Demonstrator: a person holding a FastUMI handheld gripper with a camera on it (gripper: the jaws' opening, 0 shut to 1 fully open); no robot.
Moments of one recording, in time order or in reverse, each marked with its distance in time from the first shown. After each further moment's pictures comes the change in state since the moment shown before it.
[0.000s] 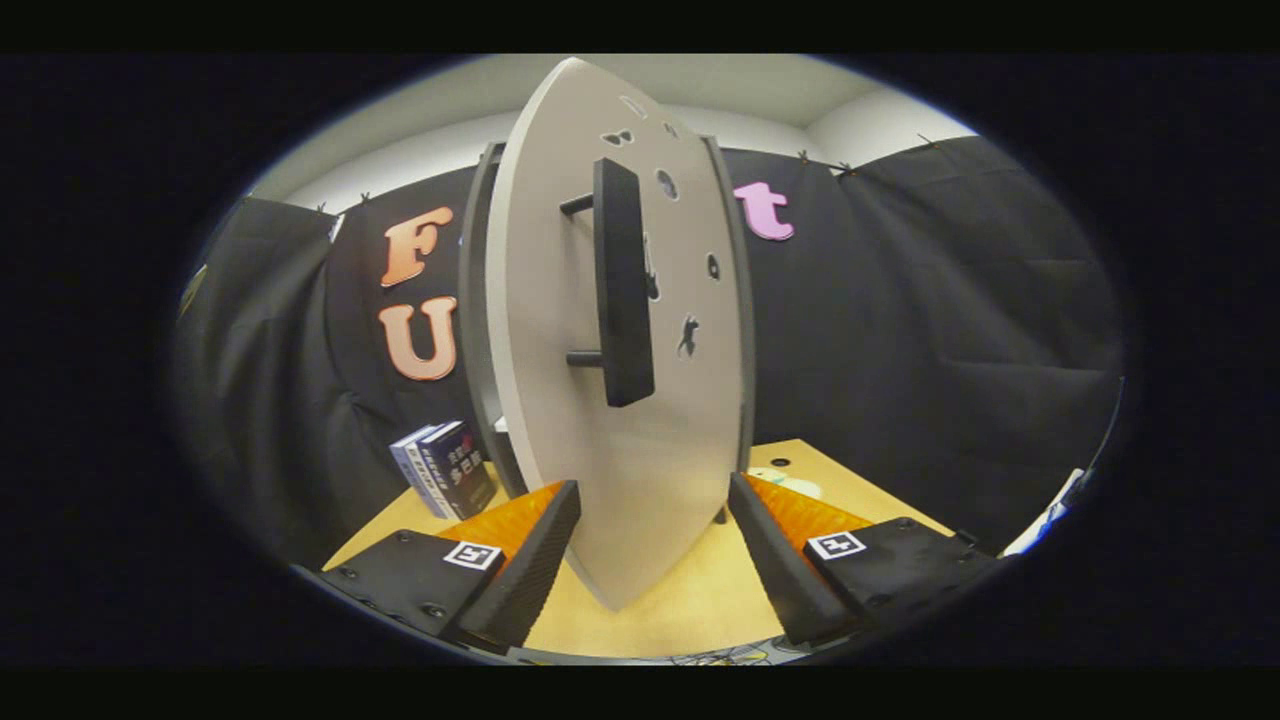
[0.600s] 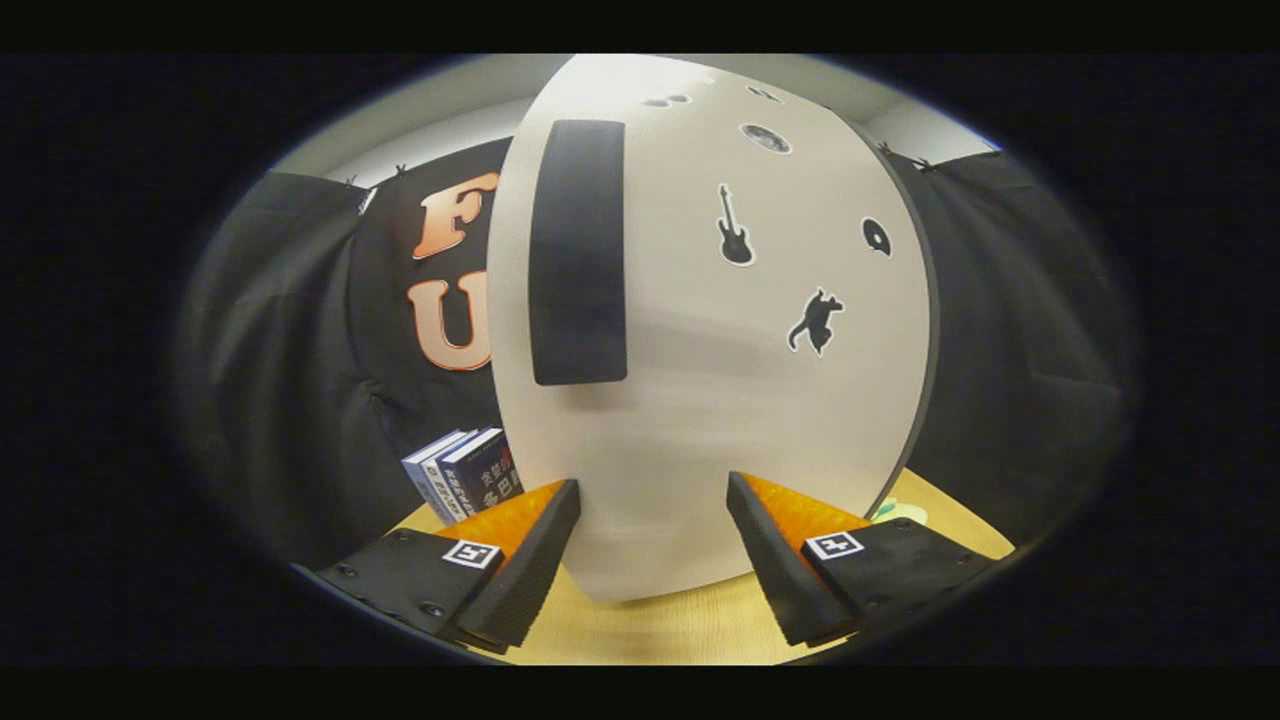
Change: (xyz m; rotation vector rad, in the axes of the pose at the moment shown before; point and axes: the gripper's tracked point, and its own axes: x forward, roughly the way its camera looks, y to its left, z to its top) arm 0.160 0.102 0.007 -0.054 0.017 0.079
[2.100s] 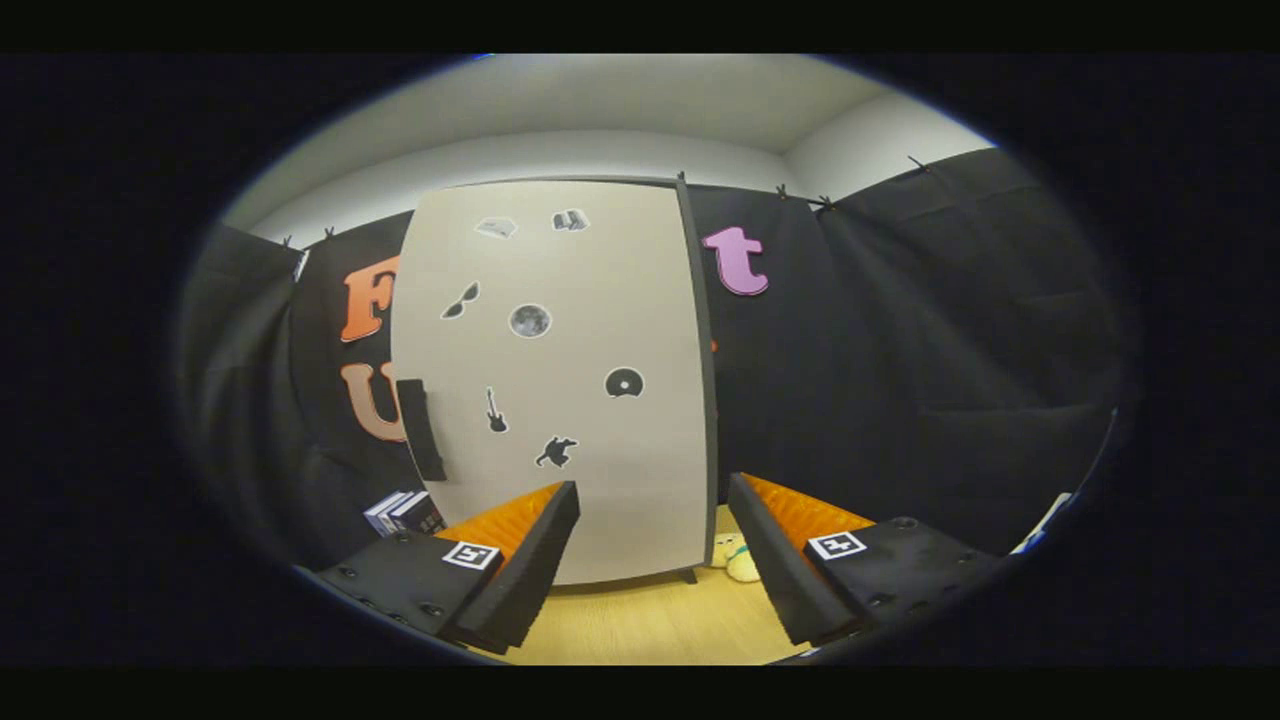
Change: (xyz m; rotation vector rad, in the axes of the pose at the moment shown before) arm -0.170 -0.172 0.137 0.054 -0.182 -0.191
